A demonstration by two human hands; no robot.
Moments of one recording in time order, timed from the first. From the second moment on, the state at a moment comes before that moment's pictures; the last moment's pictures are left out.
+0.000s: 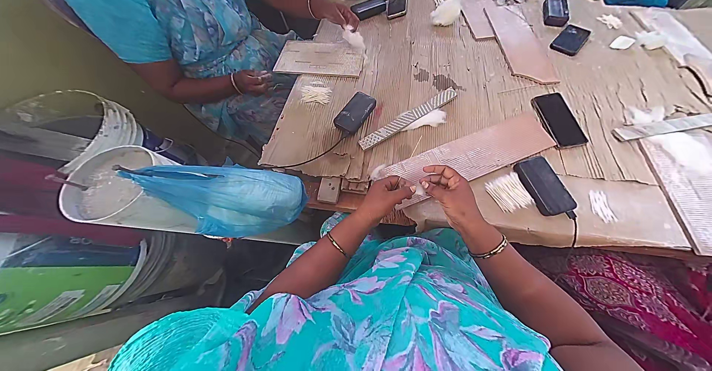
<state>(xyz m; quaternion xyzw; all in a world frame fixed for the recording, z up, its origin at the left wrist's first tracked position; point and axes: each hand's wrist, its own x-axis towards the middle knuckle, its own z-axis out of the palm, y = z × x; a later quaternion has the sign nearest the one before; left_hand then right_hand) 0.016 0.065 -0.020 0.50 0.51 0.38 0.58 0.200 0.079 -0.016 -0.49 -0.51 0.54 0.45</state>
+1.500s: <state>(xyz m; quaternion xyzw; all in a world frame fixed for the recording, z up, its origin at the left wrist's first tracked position) -0.007 0.067 -0.043 0.63 0.65 0.19 0.37 0.176 0.106 -0.053 -0.66 -0.70 0.17 0.23</state>
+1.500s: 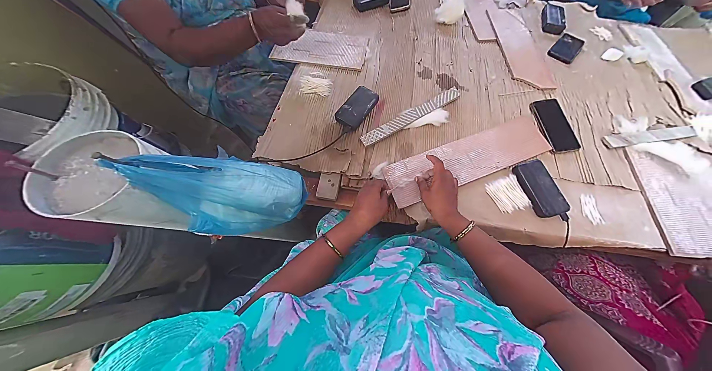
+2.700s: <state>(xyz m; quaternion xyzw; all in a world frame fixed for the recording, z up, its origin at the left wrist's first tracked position) -0.017 0.072 -0.031 0.66 0.66 0.14 0.35 0.201 0.125 -0.061 -0.40 -0.91 0.06 0.07</state>
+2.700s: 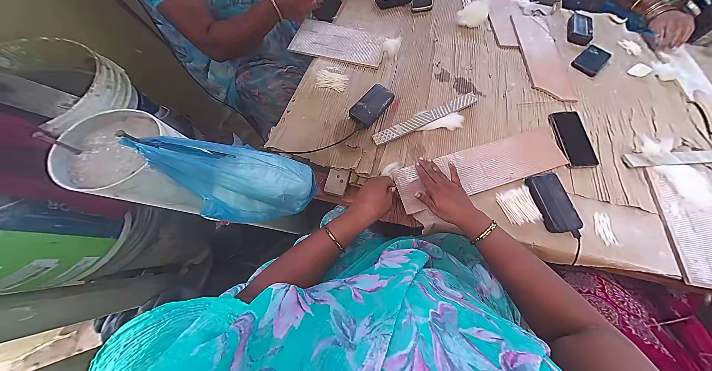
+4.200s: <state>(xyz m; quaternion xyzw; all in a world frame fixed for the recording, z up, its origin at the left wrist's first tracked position) -0.028 0.068 -0.033 0.63 0.65 0.12 0.42 0.222 0.103 -0.049 -0.43 -0.90 0.07 0.04</state>
